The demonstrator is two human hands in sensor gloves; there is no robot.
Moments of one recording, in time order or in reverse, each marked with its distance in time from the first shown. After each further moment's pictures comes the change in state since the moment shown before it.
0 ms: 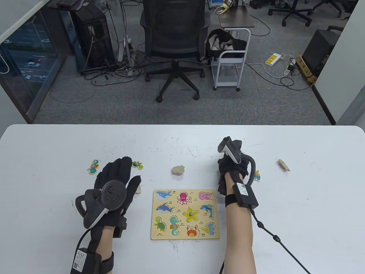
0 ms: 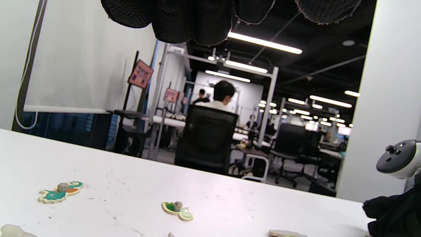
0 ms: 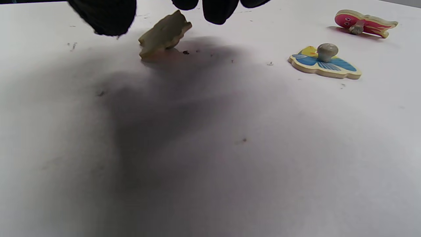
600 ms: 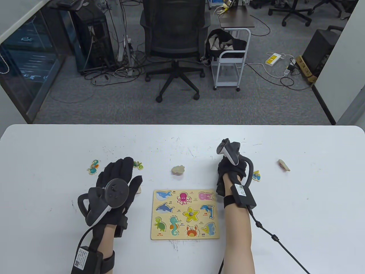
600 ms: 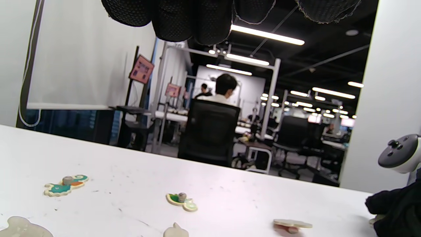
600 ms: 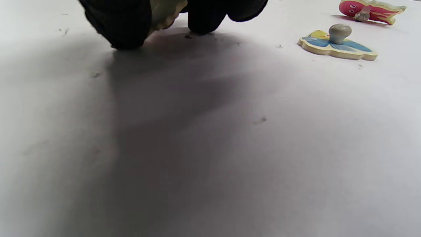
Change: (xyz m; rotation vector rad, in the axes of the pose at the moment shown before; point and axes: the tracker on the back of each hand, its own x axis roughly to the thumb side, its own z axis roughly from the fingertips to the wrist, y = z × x) left_hand 0.002 -0.007 -0.004 -0.028 0.004 -0.024; right_hand -0.002 0.006 -0.005 -0.012 0.008 -0.030
